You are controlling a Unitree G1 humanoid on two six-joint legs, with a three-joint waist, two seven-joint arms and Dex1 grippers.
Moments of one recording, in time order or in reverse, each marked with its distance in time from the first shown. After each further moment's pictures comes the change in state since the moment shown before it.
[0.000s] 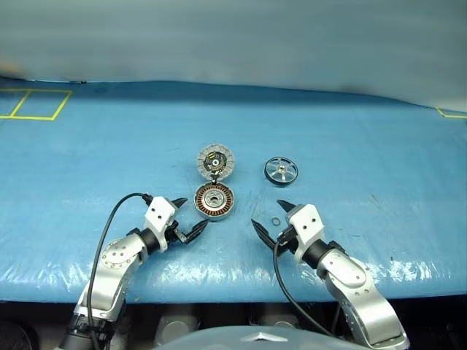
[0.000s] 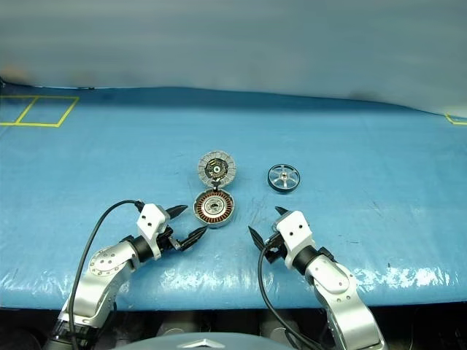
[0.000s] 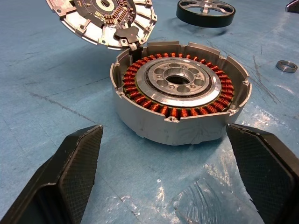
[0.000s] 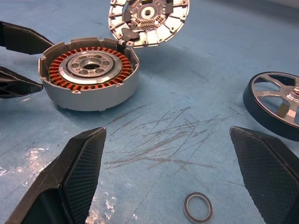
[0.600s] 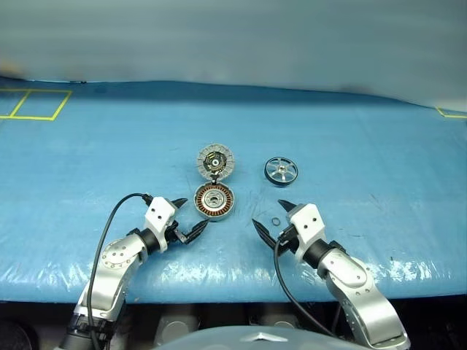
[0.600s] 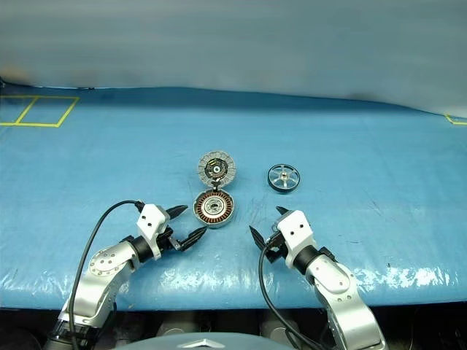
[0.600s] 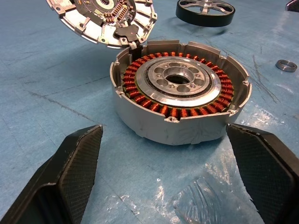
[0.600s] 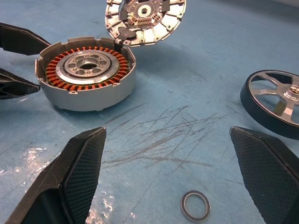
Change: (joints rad) left arm 0.000 0.000 0.000 0.005 -0.001 -0.003 -0.002; right arm 0.000 -0.001 -0.005 -0.006 0.005 0.013 -0.003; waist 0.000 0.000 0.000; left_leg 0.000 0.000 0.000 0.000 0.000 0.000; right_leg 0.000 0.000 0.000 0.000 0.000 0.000
